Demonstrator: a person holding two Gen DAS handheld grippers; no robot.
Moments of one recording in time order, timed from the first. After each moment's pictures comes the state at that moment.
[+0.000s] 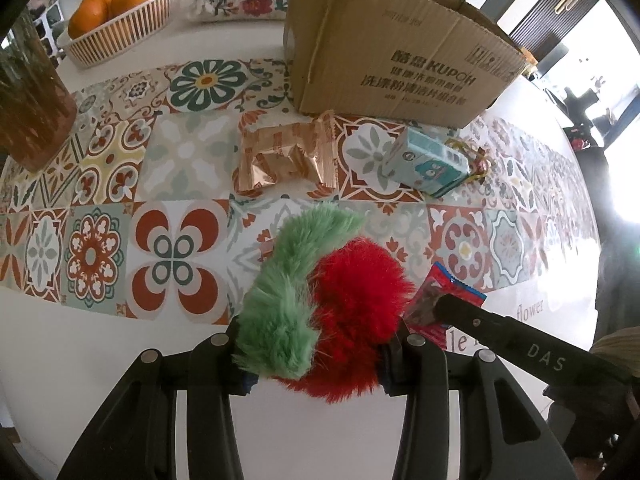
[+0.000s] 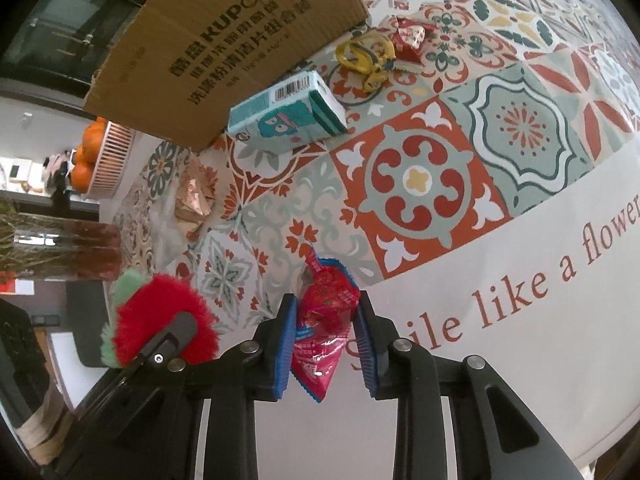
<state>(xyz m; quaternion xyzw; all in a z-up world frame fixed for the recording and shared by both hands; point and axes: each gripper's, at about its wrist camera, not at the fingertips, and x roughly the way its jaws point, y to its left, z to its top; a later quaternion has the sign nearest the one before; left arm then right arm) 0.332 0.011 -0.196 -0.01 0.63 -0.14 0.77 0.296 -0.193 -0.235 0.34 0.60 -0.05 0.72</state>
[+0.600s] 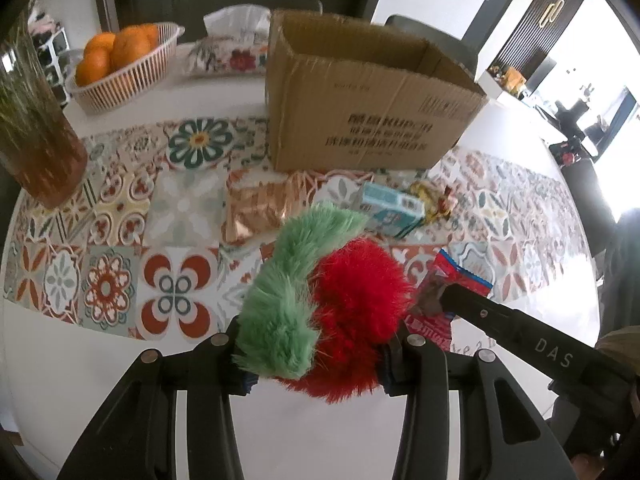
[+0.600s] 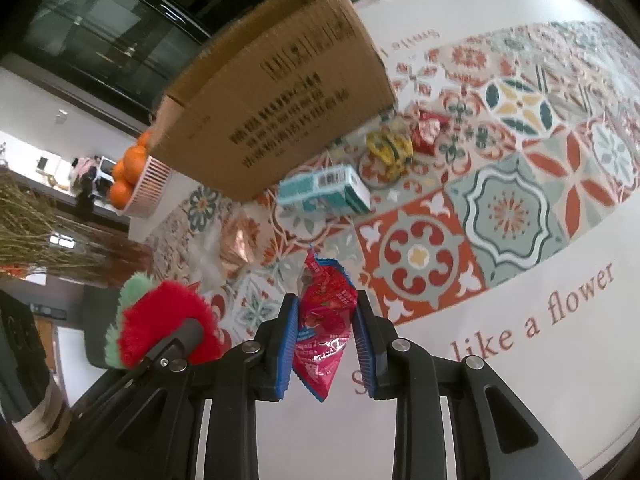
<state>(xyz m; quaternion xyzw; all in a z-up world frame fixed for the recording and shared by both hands) 0.326 -0.012 -0.146 -0.01 0.58 -0.15 0.80 0.292 -0.221 -0.170 0.32 0.53 -0.03 0.78</state>
